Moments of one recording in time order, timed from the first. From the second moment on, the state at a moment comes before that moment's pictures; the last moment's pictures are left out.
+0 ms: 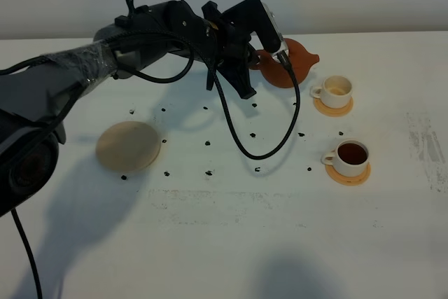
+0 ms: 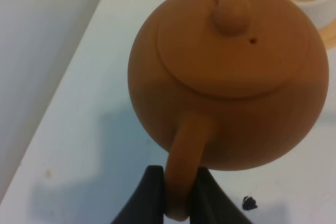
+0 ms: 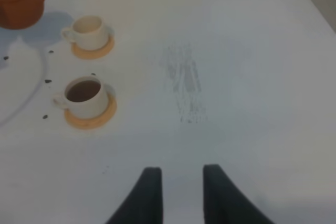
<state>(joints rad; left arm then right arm) -0.49 2.35 -1.93 -0.45 0.39 1.13 -0.10 -0.01 -0.49 0.11 1.07 -0.06</state>
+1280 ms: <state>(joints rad) -0.52 2.37 -1.98 -0.45 0.32 1.20 -0.10 -0.01 -0.49 0.11 1.07 -0.06</state>
